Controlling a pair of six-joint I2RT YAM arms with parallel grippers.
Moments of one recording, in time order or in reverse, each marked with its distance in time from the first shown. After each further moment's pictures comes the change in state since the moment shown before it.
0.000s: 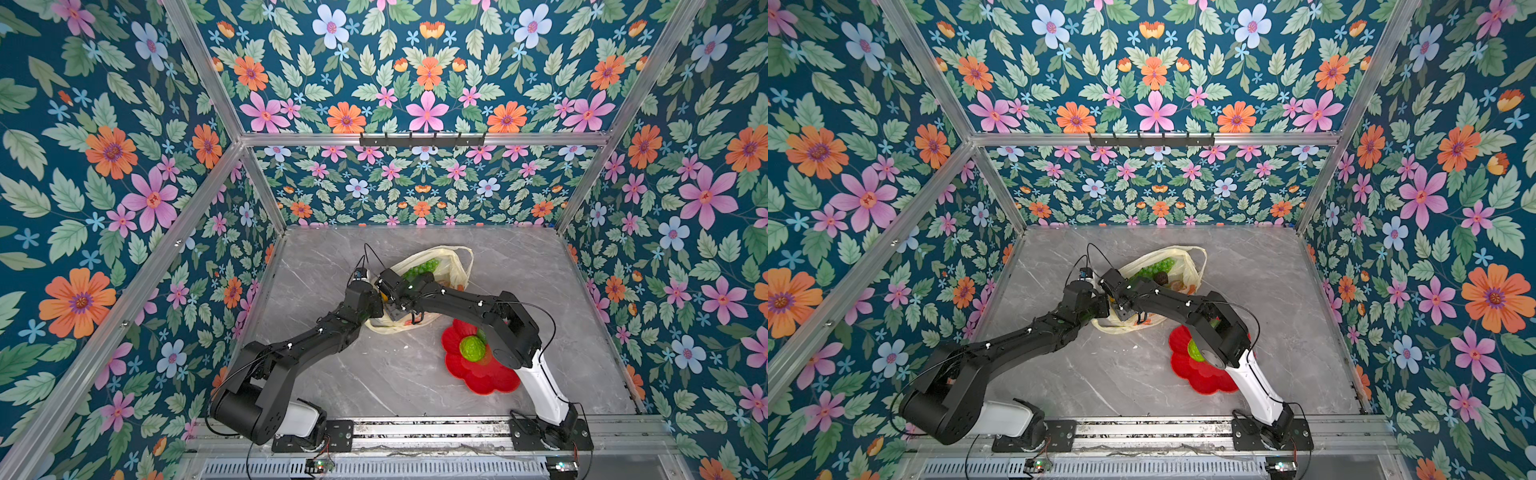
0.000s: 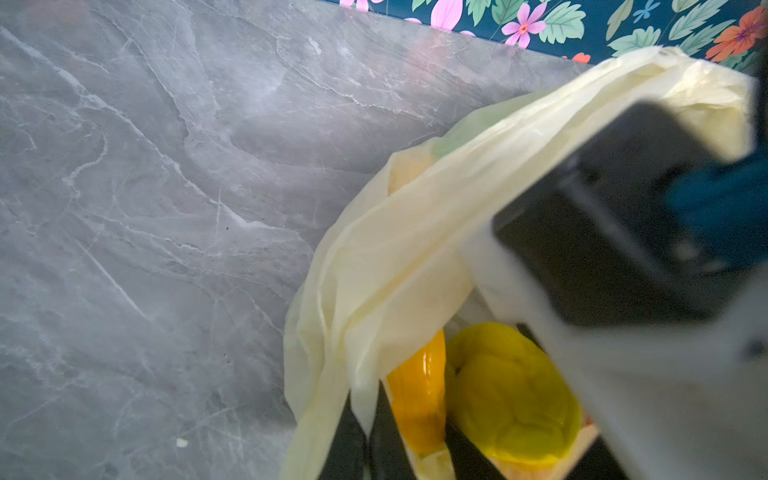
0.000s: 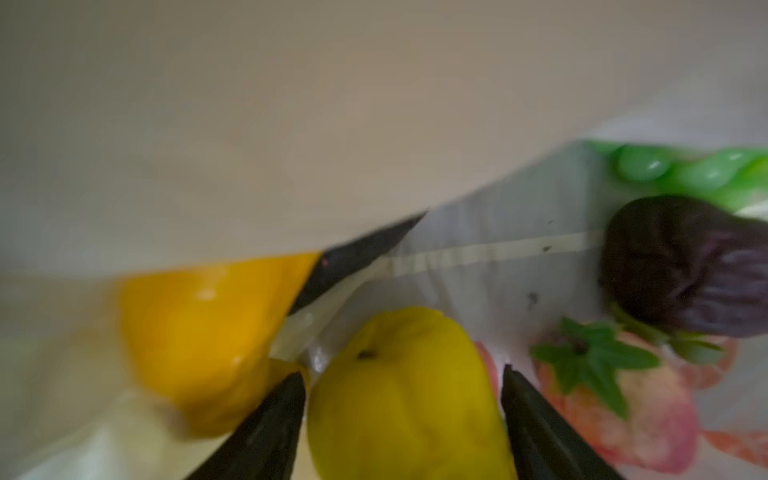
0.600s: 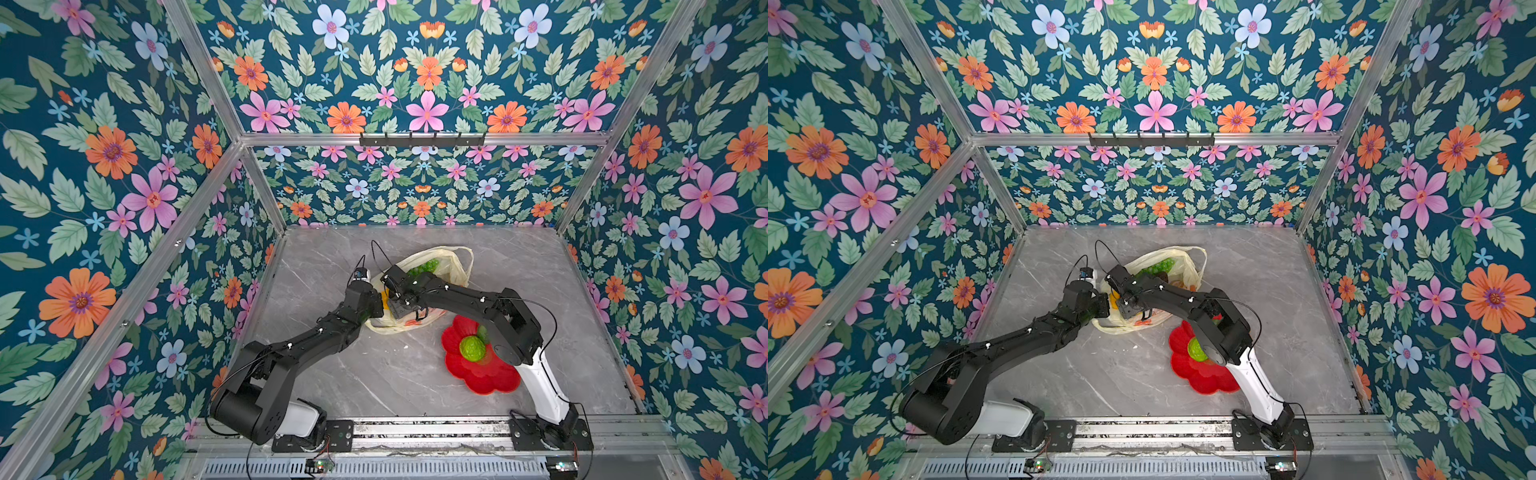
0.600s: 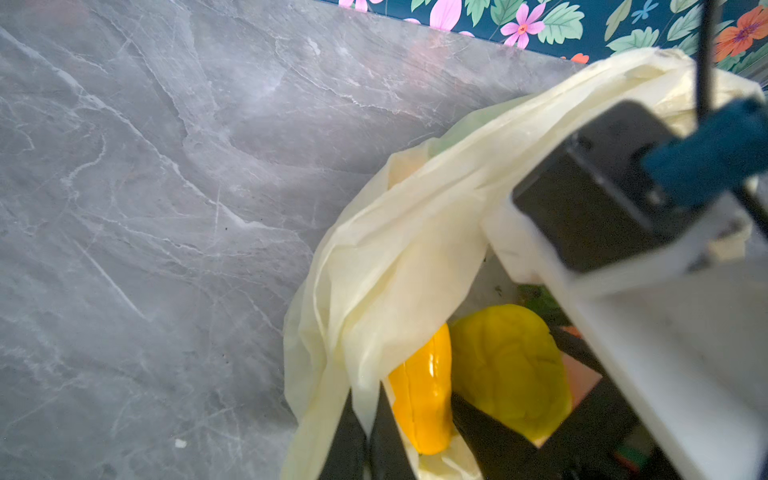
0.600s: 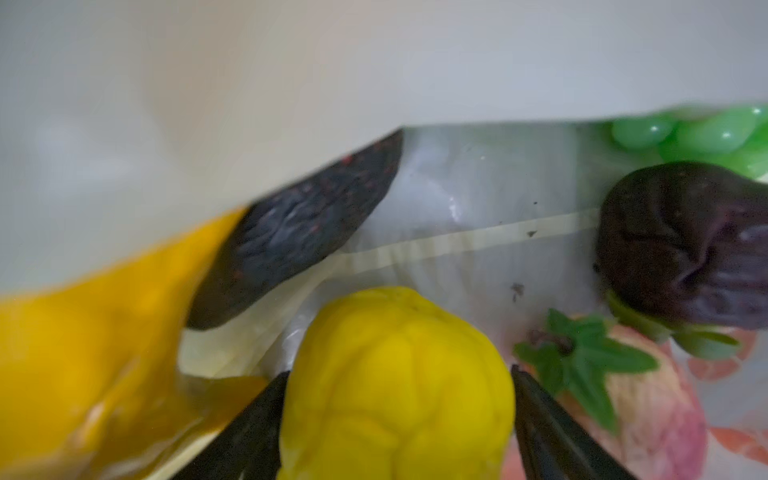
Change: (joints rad) left arm 0.000 0.000 0.000 0.000 0.000 0.000; right arm -0.053 -0.005 0.007 0.000 -0.061 0.052
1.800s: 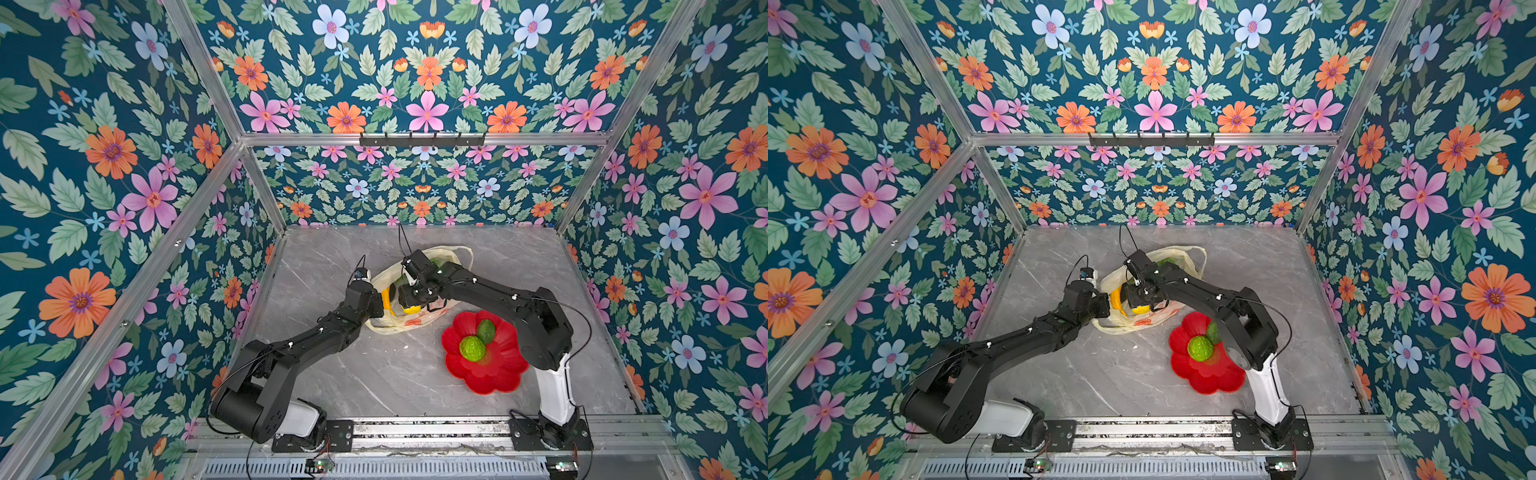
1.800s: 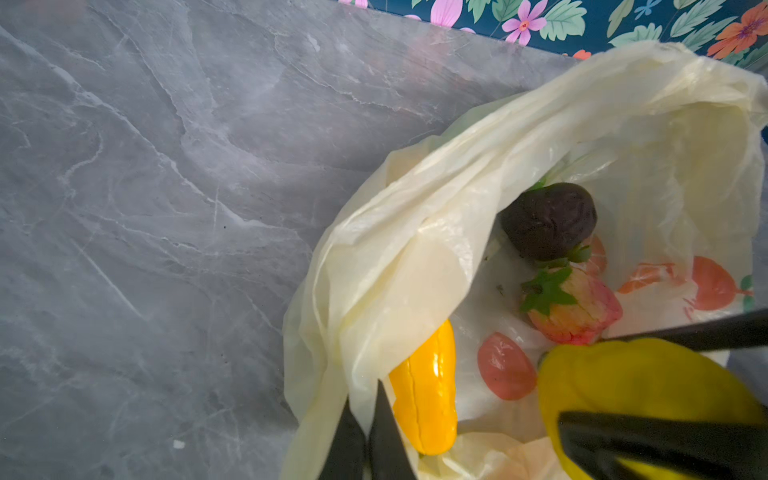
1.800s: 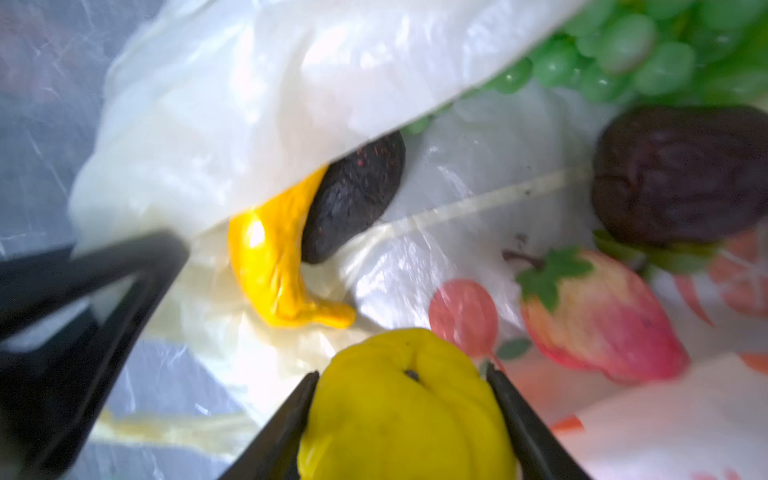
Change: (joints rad) left arm 0.000 0.008 0.002 0.000 0.001 0.000; right arm -0.071 -0.266 -0.226 0.086 -0.259 0.150
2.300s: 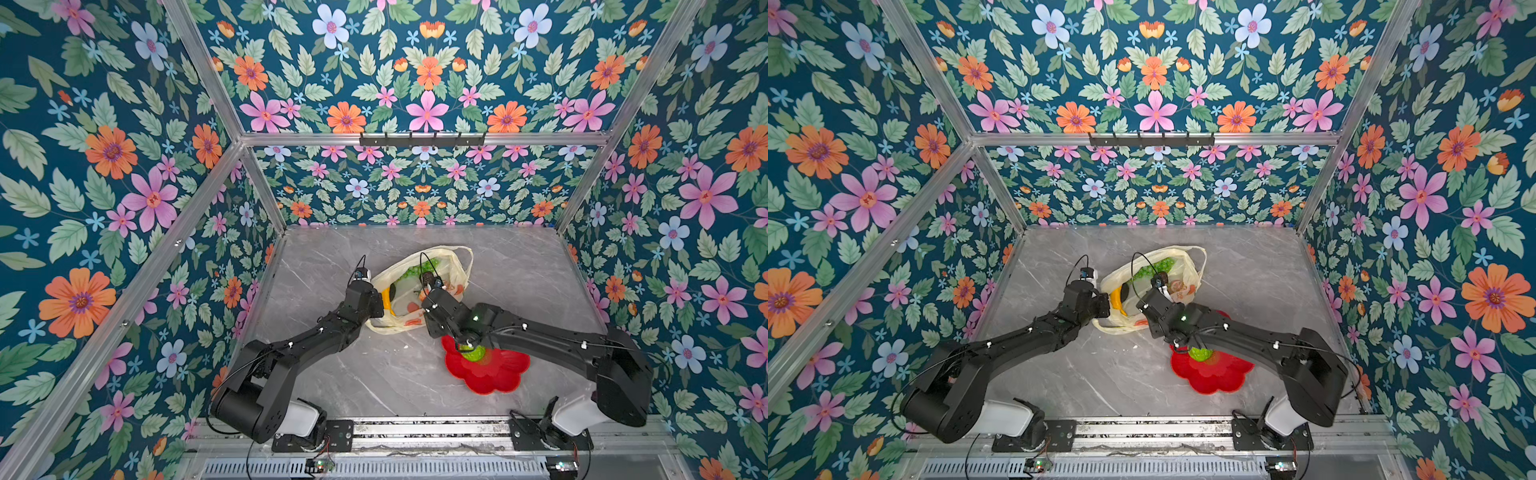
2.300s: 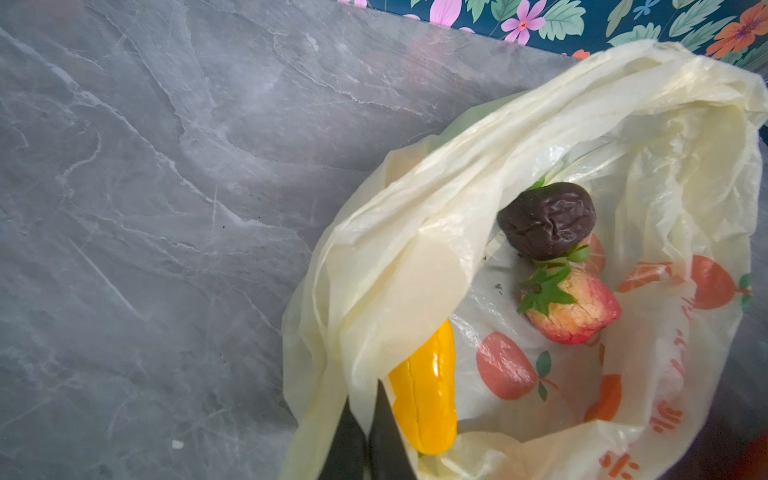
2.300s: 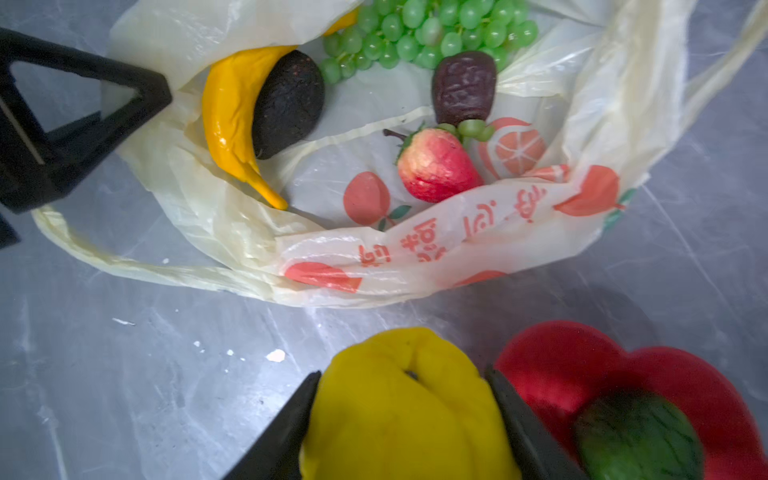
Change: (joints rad) left arm -0.001 0.000 0.000 0.000 0.001 0.000; right arm 0.193 -0.491 -0.520 0.092 0.426 0.080
